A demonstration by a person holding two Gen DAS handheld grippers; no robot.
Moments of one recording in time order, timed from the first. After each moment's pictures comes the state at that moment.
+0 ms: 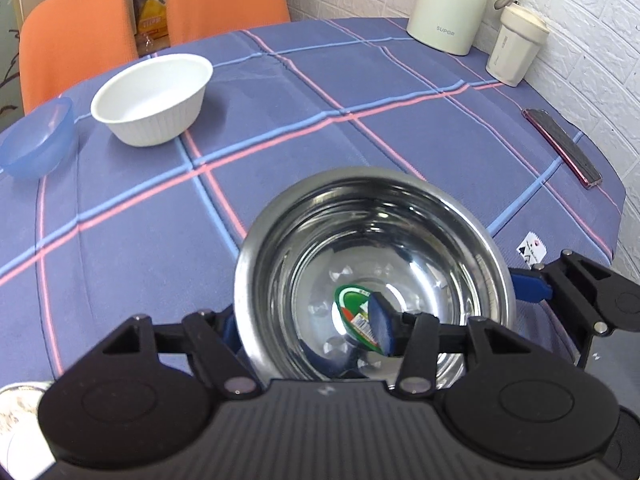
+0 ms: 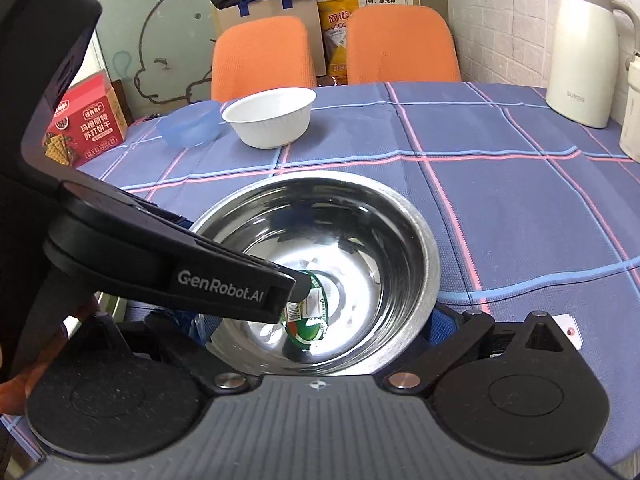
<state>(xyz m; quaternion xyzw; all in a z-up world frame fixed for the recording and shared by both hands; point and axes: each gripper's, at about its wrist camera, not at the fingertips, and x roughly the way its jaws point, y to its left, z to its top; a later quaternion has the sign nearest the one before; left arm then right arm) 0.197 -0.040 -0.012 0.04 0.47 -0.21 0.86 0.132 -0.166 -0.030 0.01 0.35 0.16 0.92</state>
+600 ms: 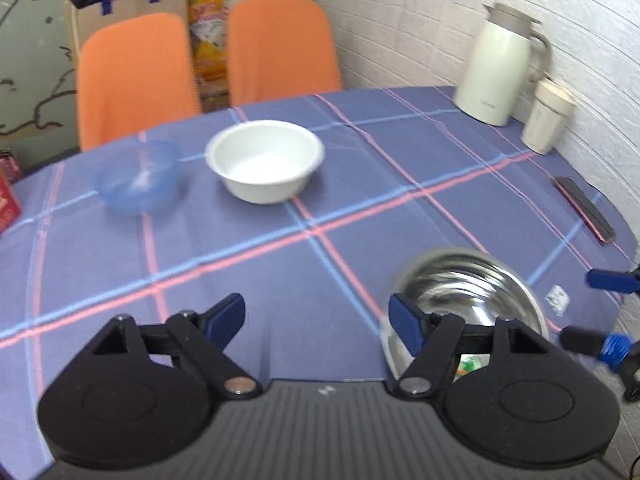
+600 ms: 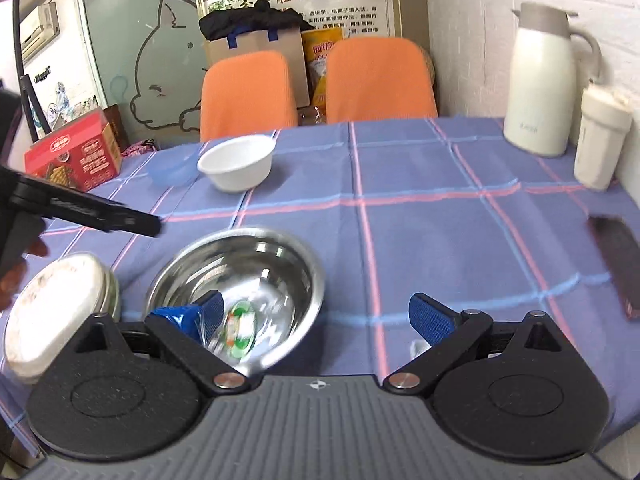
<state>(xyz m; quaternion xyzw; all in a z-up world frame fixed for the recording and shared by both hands) 0.198 0.046 0.044 0.02 0.41 -0.15 0.90 0.118 -0.225 0.017 0.01 0.32 0.15 0.94</state>
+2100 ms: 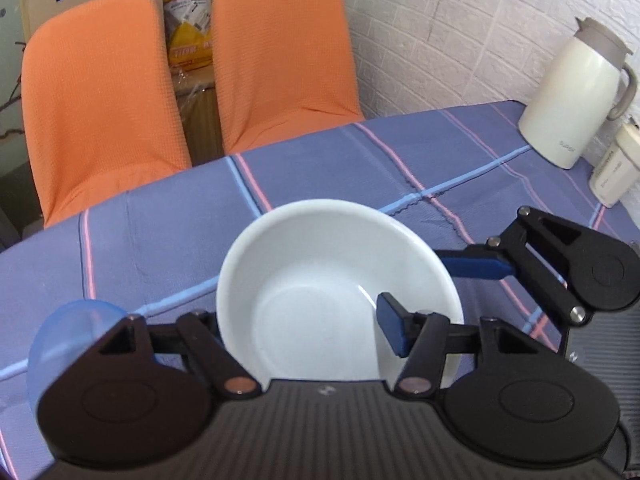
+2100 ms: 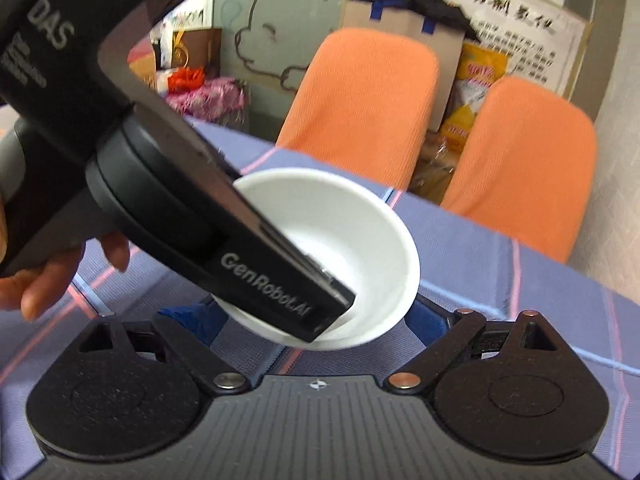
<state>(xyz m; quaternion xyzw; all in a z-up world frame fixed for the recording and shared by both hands) 0.424 0.044 0.016 0.01 0.45 -0.19 0.87 0.326 -0.087 0.002 -0.17 0.30 0.31 0.89</state>
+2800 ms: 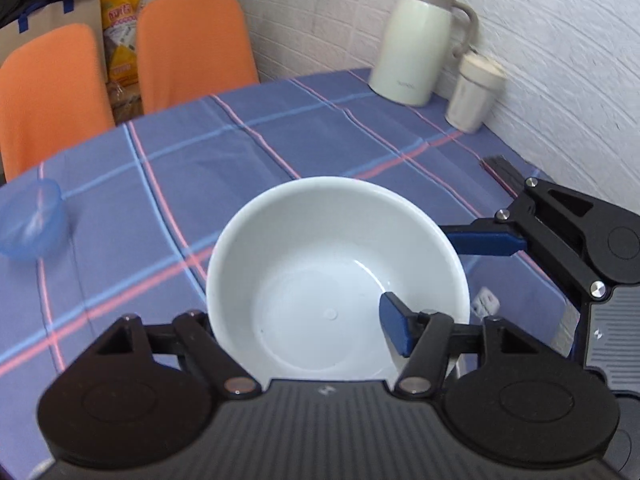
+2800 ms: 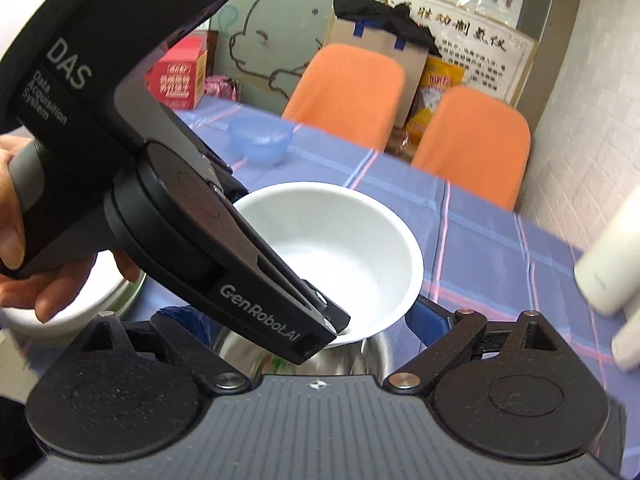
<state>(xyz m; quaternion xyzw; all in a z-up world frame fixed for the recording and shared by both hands) 0.208 -0.035 0.039 0.04 0.43 -0.27 0.86 0.139 -0.173 0.039 -0.19 0.30 0.27 0.90</state>
